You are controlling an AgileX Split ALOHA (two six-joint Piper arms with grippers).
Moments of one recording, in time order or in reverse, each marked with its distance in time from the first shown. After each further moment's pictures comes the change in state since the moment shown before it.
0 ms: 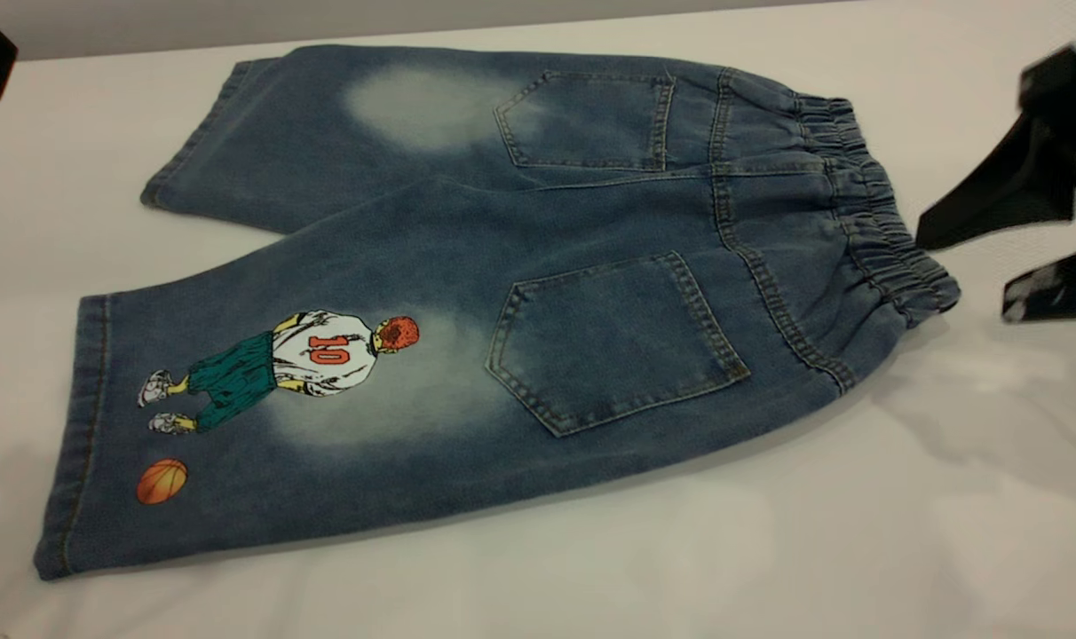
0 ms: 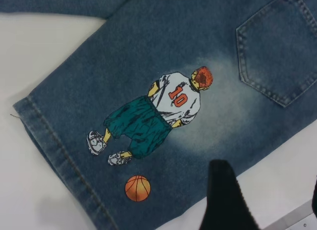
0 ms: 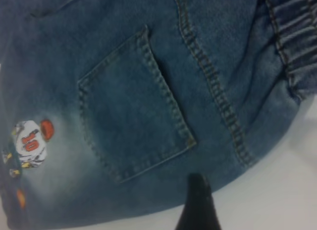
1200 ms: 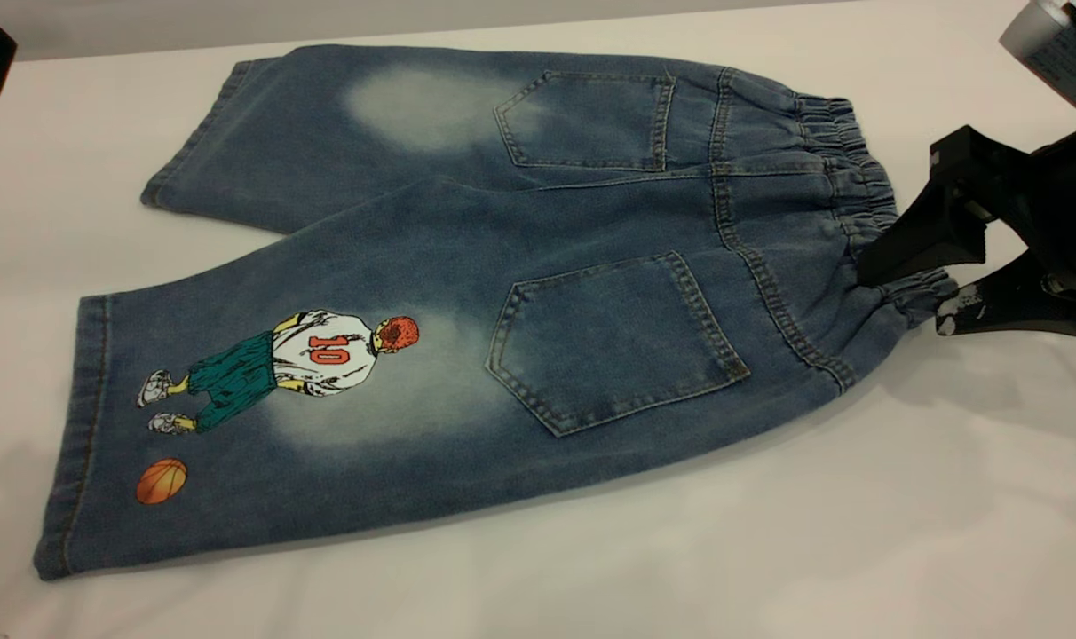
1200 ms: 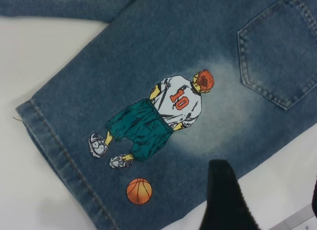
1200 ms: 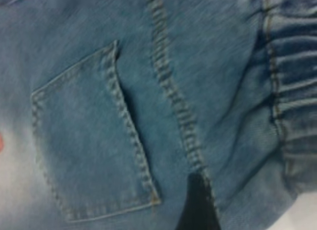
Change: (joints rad) left arm 0.000 0.000 0.000 0.001 -0.008 0.002; right arm -0.001 0.293 -0.171 0.103 0.023 -0.266
